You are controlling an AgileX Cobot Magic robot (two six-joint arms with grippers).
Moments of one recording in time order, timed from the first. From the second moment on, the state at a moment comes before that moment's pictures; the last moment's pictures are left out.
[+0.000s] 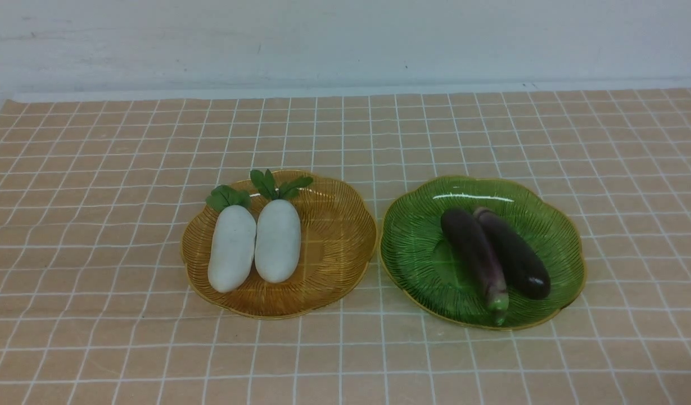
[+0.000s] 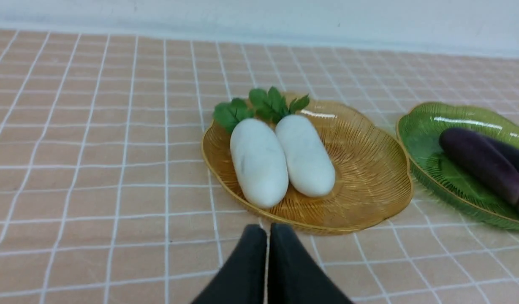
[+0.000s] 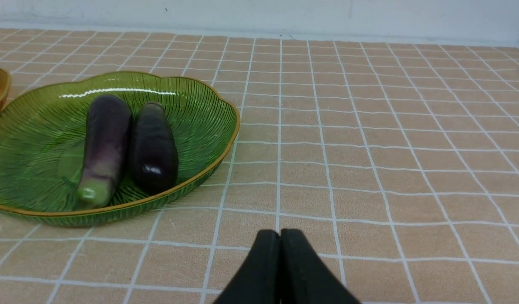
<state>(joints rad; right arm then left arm) 0.01 -0.01 0.02 0.02 0.40 -0.02 -0.33 0.13 -0.26 0.12 0.48 -0.33</state>
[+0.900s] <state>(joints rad) 0.01 -0.01 0.02 0.02 0.40 -0.02 -0.25 0.05 -0.01 0.07 0.32 -0.26</state>
